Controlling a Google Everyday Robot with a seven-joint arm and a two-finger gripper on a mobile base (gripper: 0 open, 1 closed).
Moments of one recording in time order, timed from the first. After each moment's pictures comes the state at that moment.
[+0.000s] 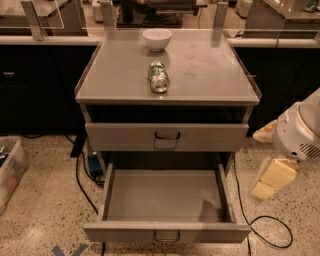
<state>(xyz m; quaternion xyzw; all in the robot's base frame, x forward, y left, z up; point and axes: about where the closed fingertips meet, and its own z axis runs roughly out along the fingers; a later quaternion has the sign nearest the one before) 0.405 -0.212 0.860 -0.55 0.81 0.07 0.16</state>
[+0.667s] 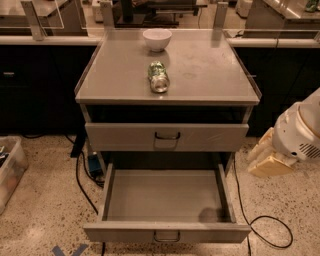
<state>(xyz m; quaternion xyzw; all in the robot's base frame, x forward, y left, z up) 0.405 -0.212 0.860 -0.55 0.81 0.07 0.16</state>
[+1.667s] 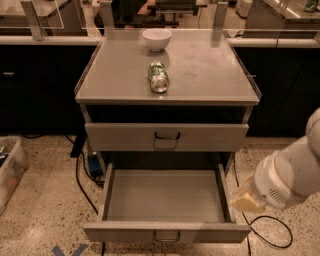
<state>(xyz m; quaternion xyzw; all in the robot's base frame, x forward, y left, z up) 0.373 -0.189 0.774 -0.47 0.86 0.11 0.15</state>
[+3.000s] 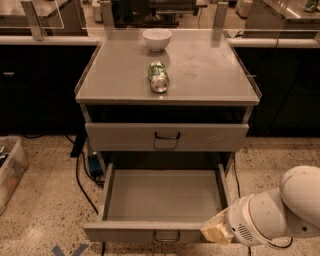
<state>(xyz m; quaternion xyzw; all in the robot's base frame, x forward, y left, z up) 0.341 -0.129 0.686 -0.36 0.89 0.23 0.18</state>
